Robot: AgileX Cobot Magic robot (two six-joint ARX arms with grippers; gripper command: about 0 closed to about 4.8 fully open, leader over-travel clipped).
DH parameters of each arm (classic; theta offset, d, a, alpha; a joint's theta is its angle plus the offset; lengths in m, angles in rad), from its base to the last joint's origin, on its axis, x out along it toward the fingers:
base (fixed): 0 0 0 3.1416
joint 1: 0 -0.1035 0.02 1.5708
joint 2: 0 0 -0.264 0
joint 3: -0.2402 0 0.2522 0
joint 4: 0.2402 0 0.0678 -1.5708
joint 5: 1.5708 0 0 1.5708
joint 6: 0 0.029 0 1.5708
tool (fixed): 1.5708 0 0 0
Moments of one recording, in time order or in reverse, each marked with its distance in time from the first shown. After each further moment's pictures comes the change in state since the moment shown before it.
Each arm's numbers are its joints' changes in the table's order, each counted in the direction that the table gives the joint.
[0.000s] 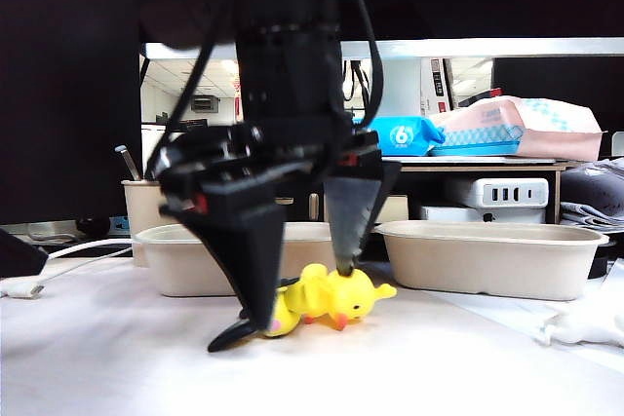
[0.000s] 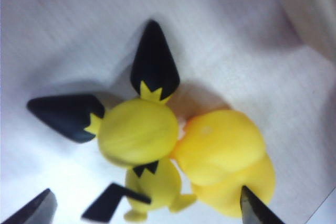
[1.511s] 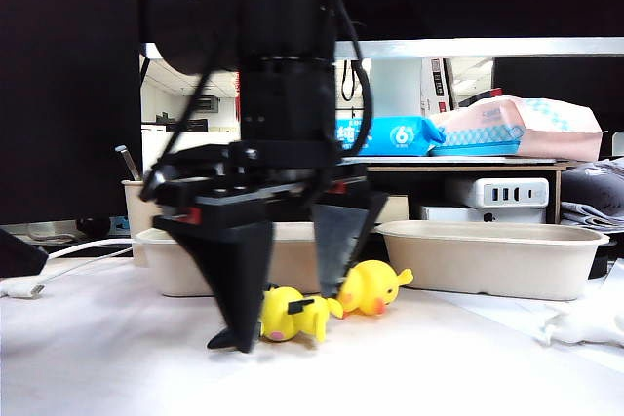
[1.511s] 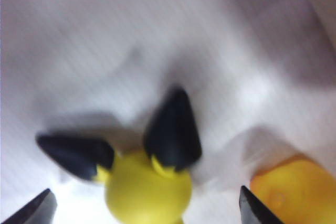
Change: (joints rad) left arm 0.000 0.000 0.000 0.000 0.000 0.000; right arm 0.044 0.048 -0.012 -0.040 -0.108 -0.070
